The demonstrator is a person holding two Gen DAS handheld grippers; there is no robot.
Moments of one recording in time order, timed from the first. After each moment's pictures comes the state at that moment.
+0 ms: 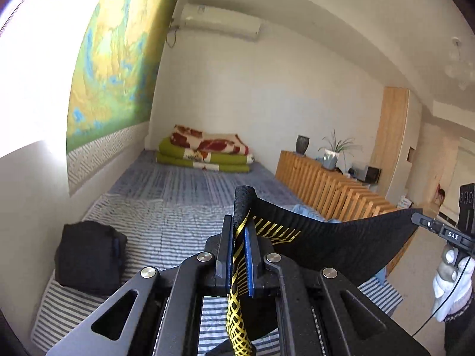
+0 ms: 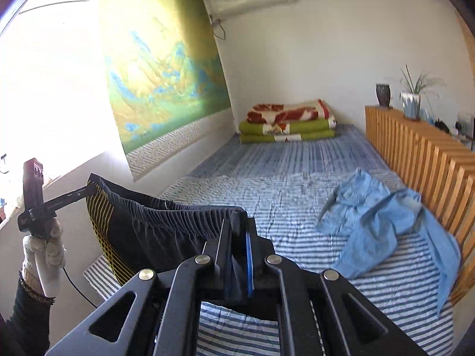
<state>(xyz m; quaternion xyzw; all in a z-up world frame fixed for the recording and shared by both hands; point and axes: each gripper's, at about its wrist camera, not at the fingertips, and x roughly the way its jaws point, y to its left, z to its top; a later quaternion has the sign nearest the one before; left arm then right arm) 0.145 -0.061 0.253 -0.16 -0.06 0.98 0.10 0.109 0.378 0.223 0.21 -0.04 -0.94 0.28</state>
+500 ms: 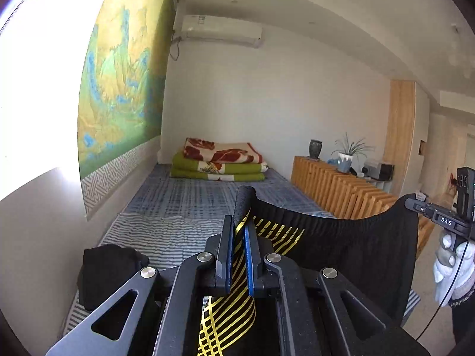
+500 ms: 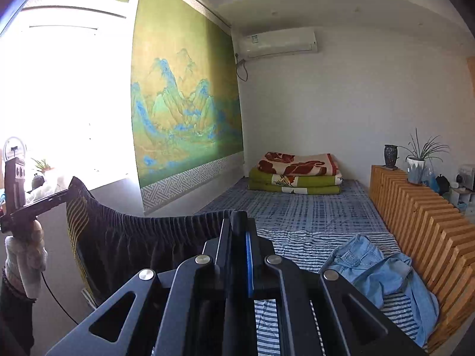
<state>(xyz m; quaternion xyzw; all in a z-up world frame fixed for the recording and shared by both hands) 0.108 -0.085 0.287 -0.17 -0.03 0.98 0.07 0.091 0.338 0.283 0.15 -0.01 -0.95 0.28</state>
